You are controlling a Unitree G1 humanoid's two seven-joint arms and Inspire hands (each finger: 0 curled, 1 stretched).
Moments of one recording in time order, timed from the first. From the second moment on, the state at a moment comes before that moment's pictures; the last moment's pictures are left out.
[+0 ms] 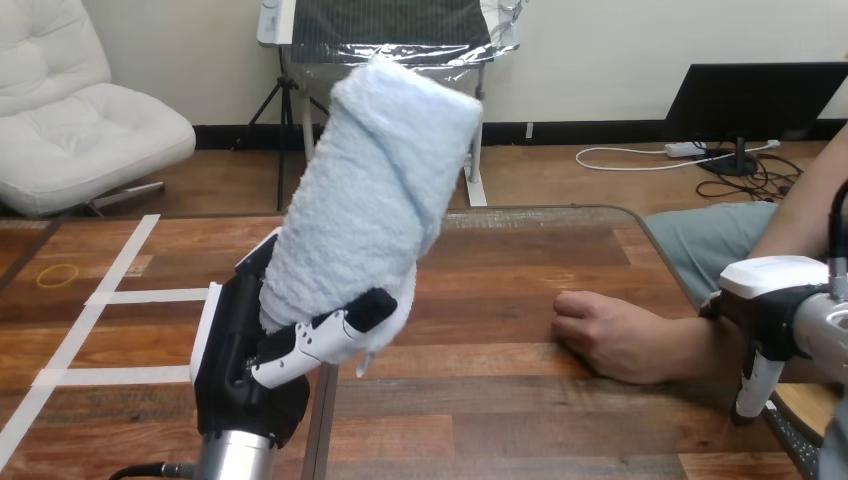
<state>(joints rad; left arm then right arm) 0.18 -0.05 -0.01 -0.03 -0.35 -0.32 -0.28 -0.35 -0.83 0.32 0.13 -0.94 0.25 0.73</state>
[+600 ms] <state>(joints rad) 0.18 -0.05 0.01 -0.03 -0.35 -0.31 -0.28 -0.39 -0.82 0.37 0.22 -0.97 0.23 0.70</state>
